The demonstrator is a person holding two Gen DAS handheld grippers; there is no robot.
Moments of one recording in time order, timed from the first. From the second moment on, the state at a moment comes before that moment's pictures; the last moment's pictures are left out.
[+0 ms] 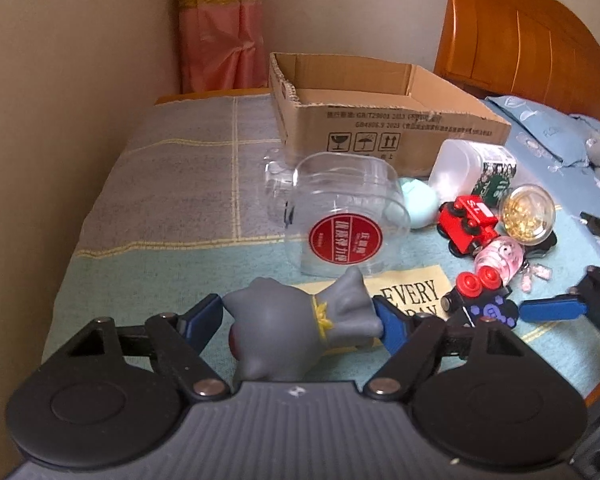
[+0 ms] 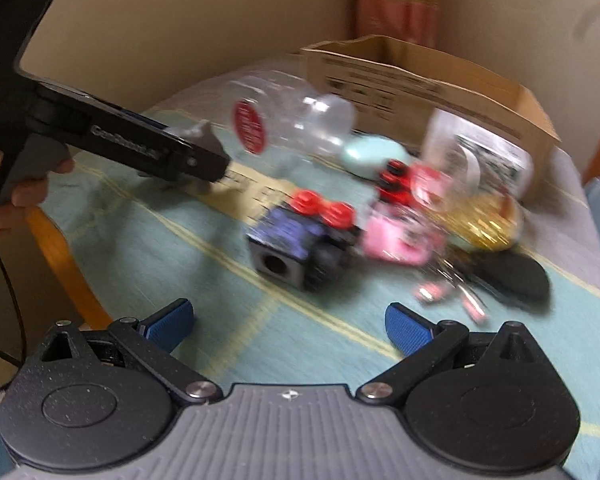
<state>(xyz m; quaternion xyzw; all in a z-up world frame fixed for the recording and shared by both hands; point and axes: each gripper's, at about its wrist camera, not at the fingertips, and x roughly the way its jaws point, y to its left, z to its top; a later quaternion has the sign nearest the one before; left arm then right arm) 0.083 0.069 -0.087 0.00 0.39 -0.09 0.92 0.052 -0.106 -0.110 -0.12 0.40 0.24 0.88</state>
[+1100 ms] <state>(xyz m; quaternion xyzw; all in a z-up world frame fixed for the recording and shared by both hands) 0.079 0.082 -0.071 0.01 0.39 -0.09 0.92 0.086 -0.079 -0.088 -0.14 0.39 0.23 0.88</state>
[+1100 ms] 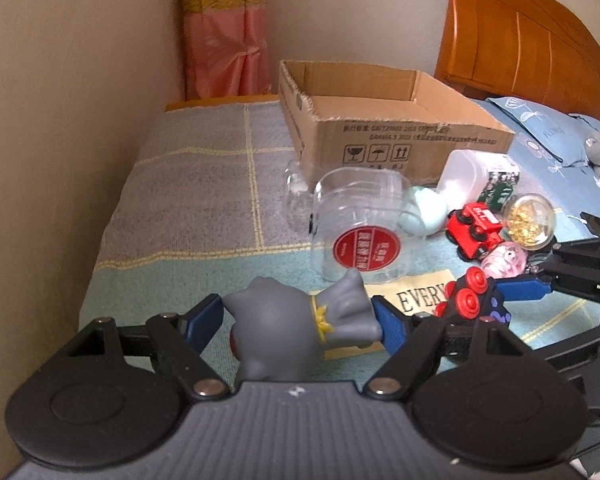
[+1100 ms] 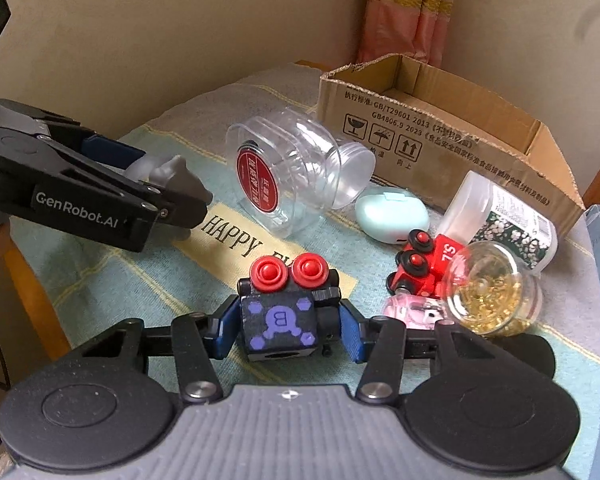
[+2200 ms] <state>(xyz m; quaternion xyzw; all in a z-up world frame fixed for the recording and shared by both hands) 0.217 0.007 0.033 0.08 0.36 -0.15 0.92 0.177 -0.179 0.037 -0.11 0.33 0.20 0.92</state>
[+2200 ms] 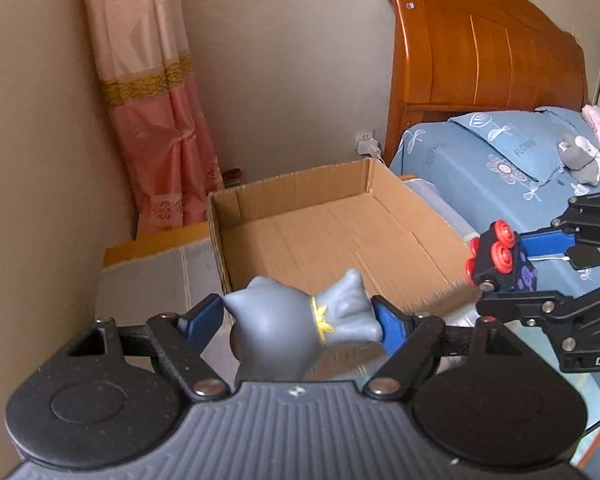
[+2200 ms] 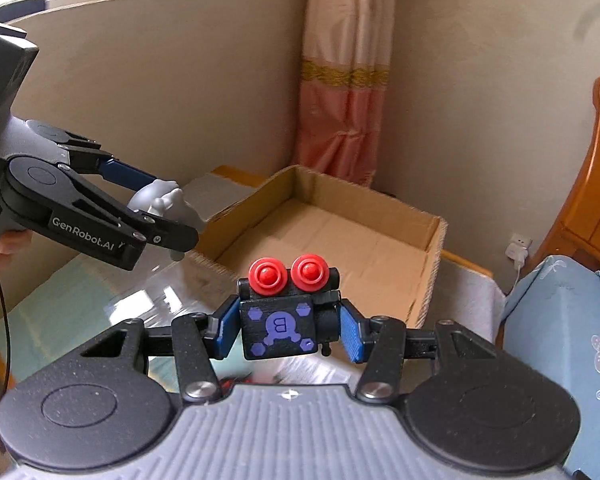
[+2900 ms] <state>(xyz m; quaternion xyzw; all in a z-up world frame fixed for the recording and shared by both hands) 0.365 -0.033 -0.012 0.12 0.40 -0.14 0.90 0.306 -0.202 0.001 -0.10 0.37 0.18 0.90</state>
